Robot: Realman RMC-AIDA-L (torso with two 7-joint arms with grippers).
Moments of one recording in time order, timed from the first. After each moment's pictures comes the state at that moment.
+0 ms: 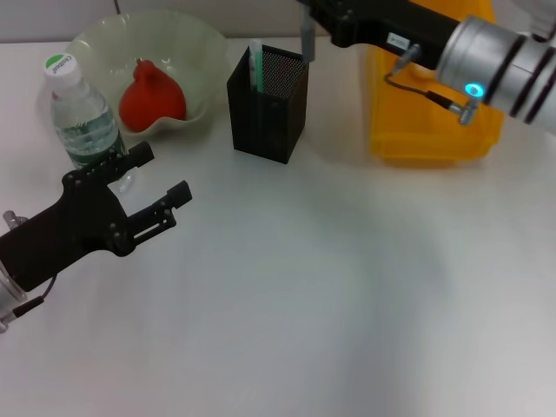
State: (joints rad) left arm -0.36 -2.07 0.52 0.30 1.73 1.63 -0.80; right arm 0.77 2.08 -1.13 -0.35 -1.09 -1.09 1.08
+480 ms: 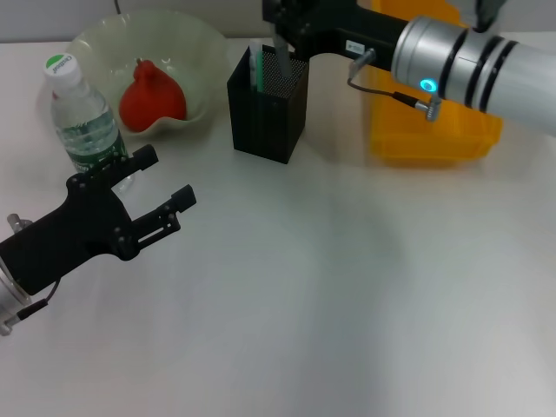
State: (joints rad) left arm -0.36 -2.07 0.53 0.27 1.73 1.63 -0.77; right arm 0.88 2.09 -1.21 -0.27 -1.09 -0.92 1.08
